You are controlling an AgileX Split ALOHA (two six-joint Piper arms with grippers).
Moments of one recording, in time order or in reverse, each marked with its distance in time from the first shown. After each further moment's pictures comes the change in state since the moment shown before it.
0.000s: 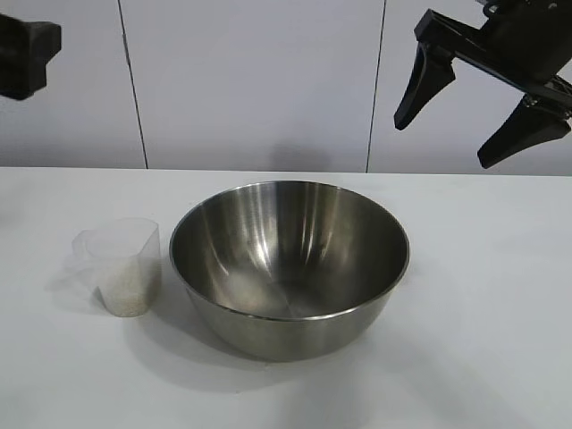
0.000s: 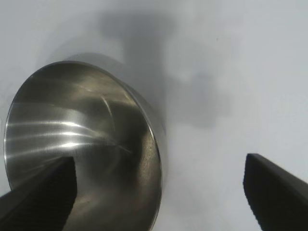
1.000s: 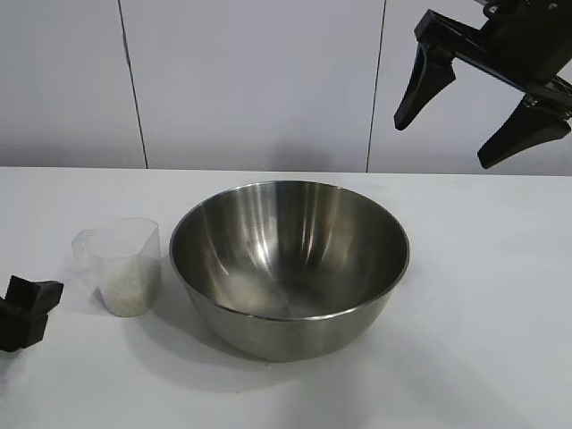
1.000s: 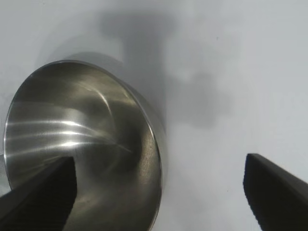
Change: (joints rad) left arm 0.000 0.443 0.134 0.015 -0.046 -0.076; right arm 0.000 0.000 0.000 0.000 0.003 0.000
